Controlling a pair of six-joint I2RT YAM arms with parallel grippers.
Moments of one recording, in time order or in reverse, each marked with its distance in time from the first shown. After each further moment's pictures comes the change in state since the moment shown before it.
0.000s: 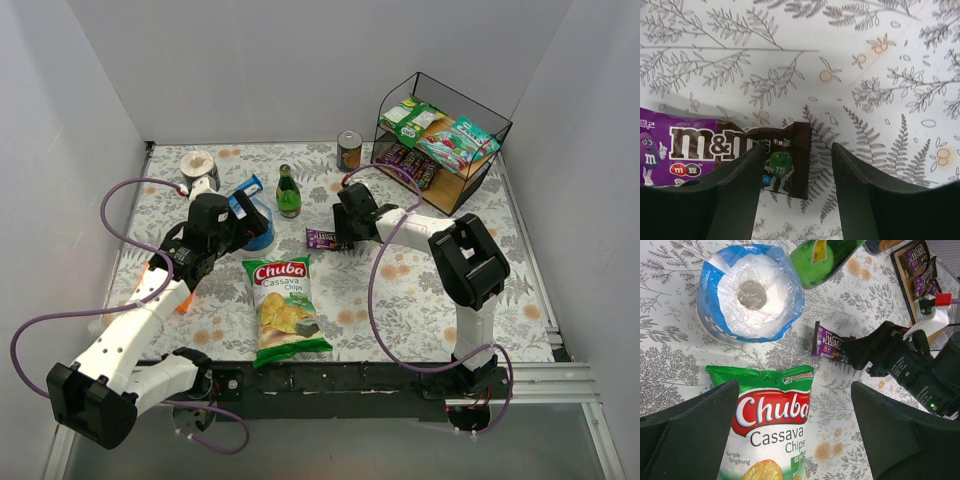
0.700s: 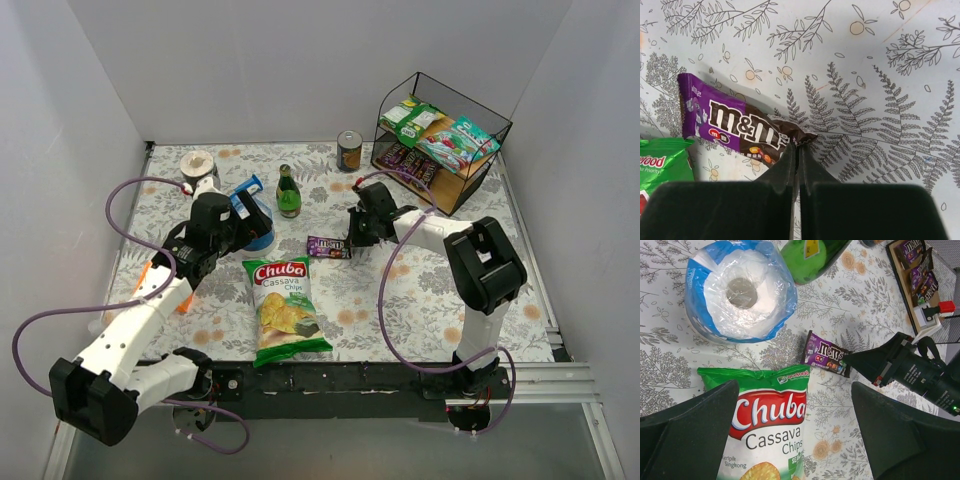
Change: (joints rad) left arm 0.000 0.013 -0.010 0.030 0.031 0.008; right arm -0.104 -0.095 -0.133 0.042 -0.381 0.050
